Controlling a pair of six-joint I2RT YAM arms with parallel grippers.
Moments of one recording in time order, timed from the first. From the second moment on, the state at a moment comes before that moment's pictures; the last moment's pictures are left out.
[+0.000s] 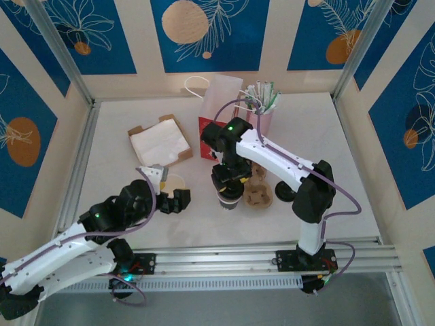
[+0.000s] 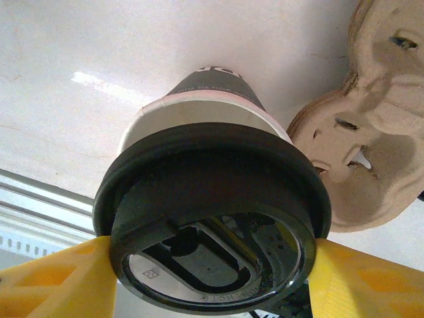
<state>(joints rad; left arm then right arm) -0.93 0.65 0.69 -0.58 -0.23 -0.57 0.83 1.86 1.79 -1.56 -0.05 0.39</state>
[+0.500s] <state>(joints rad) -0.93 0.67 0.69 -0.55 -0.23 -0.56 0.83 1.90 1.75 -1.52 -0.06 0.38</state>
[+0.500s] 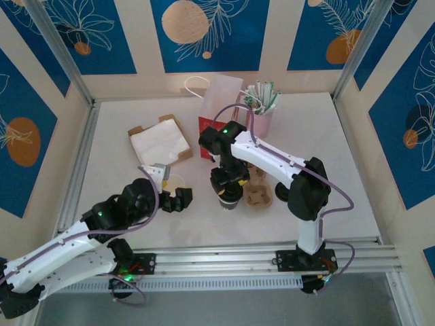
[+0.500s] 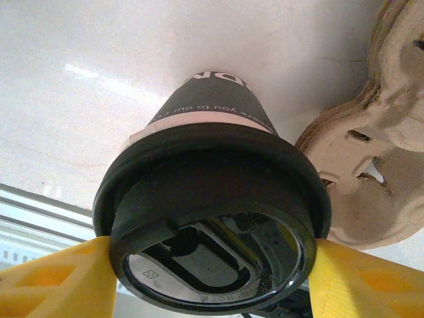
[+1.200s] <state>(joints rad) -0.92 0.68 0.69 -0.54 -0.23 -0.55 0.83 1.90 1.74 -1.51 -0.07 0.38</state>
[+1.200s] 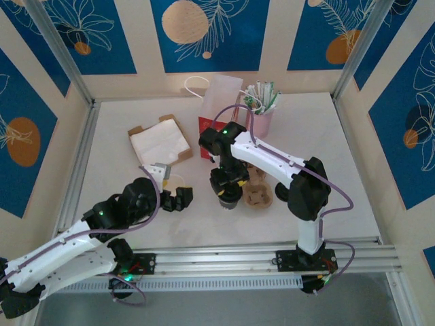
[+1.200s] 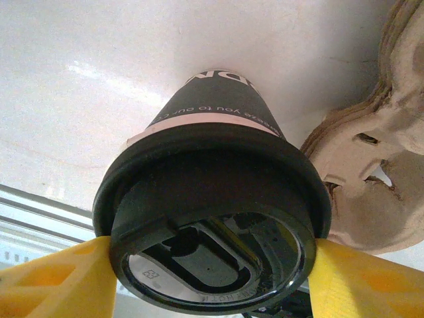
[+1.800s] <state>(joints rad) -0.92 0.68 0.69 -0.53 -0.23 -0.55 0.83 1.91 1.74 -1.51 -0.07 0.38</state>
